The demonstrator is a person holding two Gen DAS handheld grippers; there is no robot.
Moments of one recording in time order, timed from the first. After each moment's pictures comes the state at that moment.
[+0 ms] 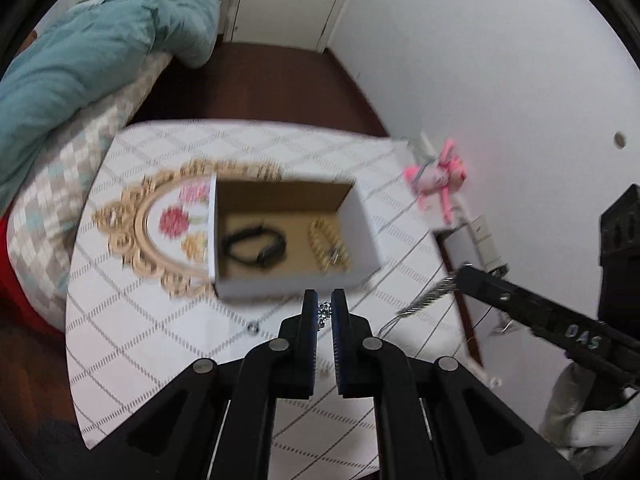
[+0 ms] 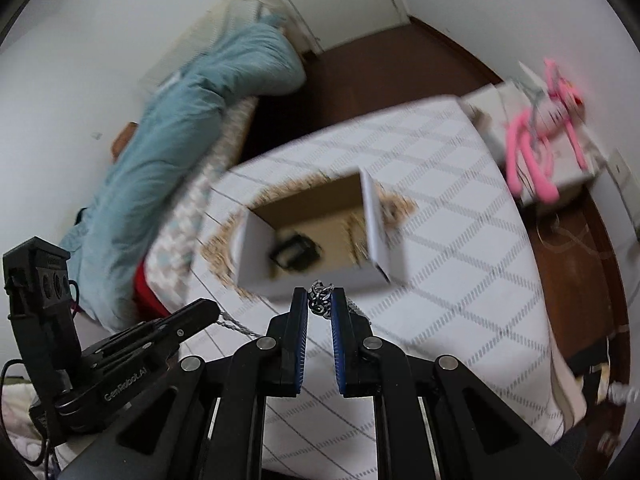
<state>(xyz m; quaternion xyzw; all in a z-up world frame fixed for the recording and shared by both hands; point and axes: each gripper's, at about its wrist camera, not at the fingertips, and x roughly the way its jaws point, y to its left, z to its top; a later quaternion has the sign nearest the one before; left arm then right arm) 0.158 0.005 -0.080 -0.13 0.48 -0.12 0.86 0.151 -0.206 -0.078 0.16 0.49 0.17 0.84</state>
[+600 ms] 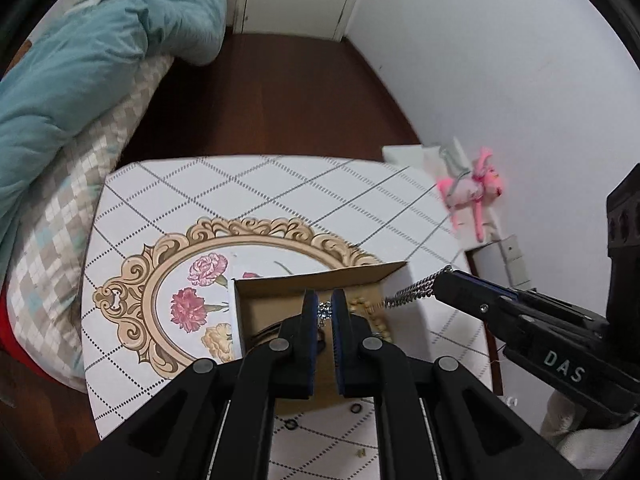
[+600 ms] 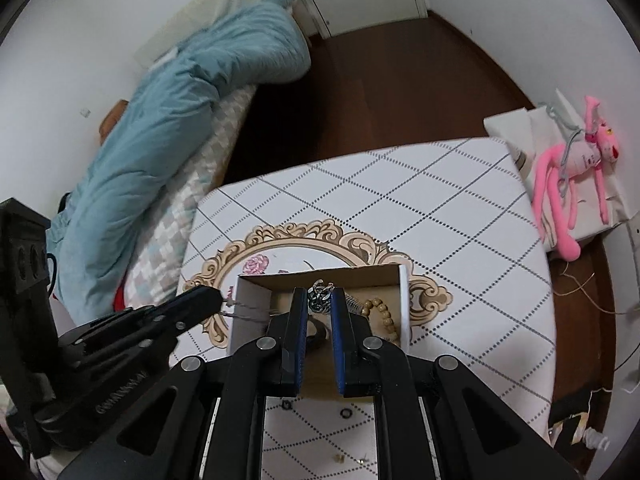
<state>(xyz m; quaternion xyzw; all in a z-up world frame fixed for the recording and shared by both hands) 0.283 0.021 -0.107 -0.10 0.53 -0.09 0.84 0.291 -0.151 -0.096 0.11 0.54 0.17 0.82</state>
